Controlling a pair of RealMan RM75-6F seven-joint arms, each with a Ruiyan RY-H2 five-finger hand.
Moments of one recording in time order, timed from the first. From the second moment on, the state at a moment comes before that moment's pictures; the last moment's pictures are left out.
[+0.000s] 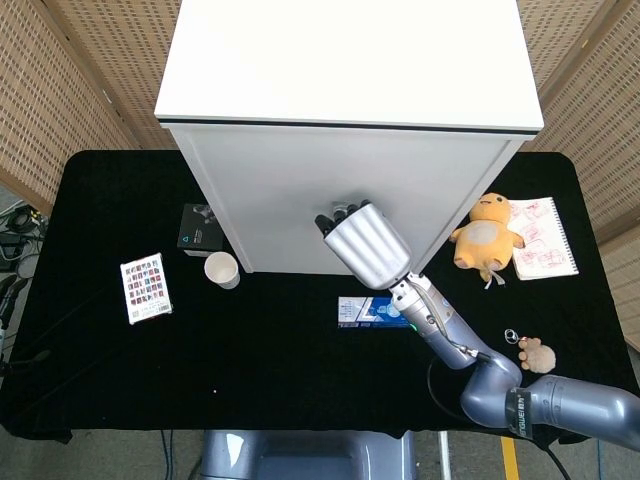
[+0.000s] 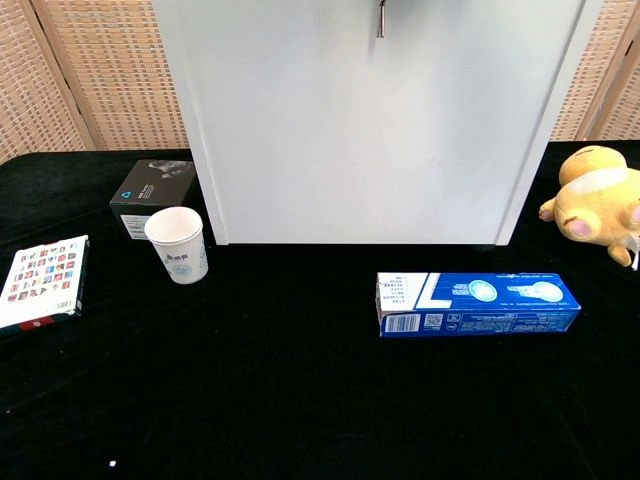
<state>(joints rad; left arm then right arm) -0.08 -1.05 -0.05 -1.62 1.36 1.37 -0.04 0.90 -1.31 0.33 -1.72 -1.44 1.18 -0.79</state>
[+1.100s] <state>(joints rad) -0.08 -1.05 -0.05 -1.62 1.36 1.38 -0.04 0.91 -1.32 0.32 -1.69 -1.45 1.21 -0.85</state>
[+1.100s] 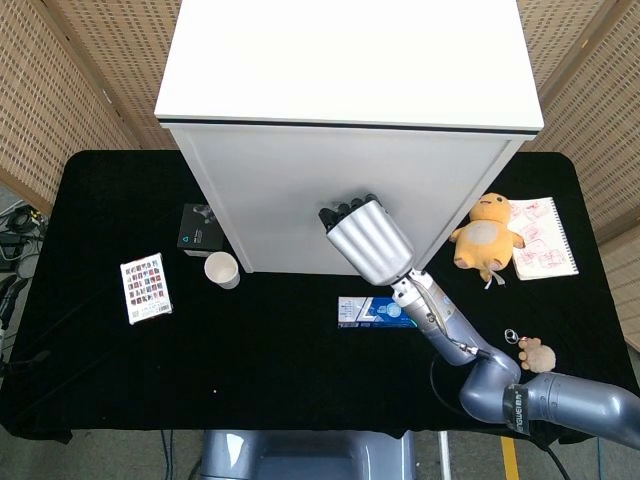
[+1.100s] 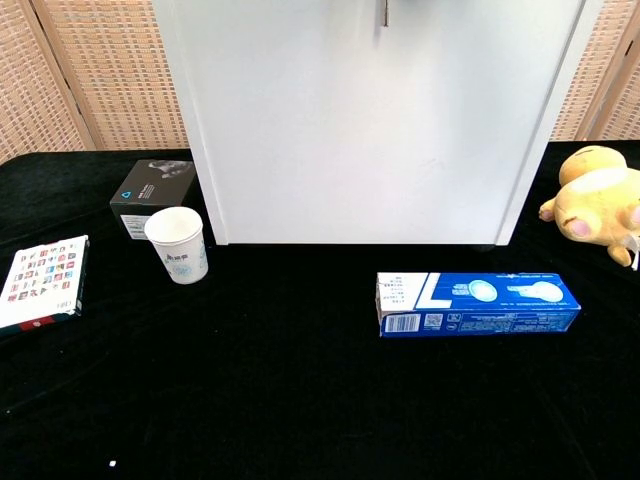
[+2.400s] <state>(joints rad) -0.07 -1.05 -0.04 -1.62 1.39 1.40 -0.06 0.79 -1.24 0.25 -1.72 -1.67 1.40 -0.75</state>
